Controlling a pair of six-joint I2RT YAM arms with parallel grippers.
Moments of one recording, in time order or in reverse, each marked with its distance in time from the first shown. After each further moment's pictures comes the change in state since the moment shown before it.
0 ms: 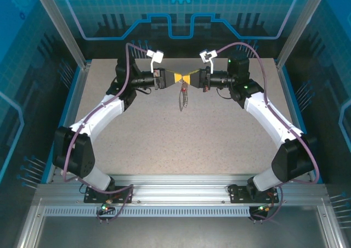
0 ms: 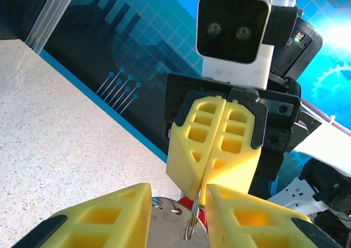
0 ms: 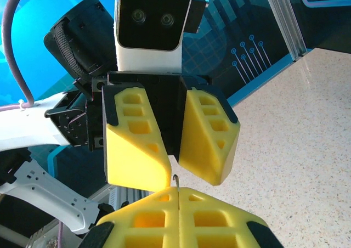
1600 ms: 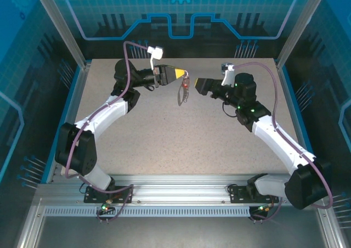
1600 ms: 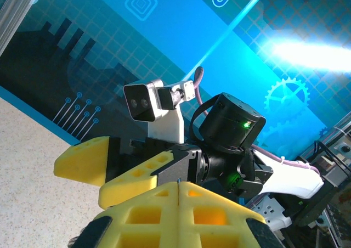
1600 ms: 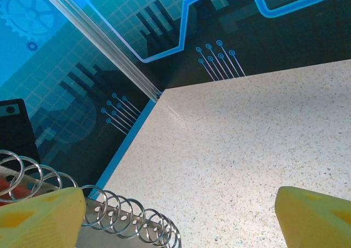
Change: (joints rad) left arm -0.027 0.032 -0.031 0.412 0.016 -0.290; right arm 0.030 -0.268 -0.347 0.085 0.679 0.174
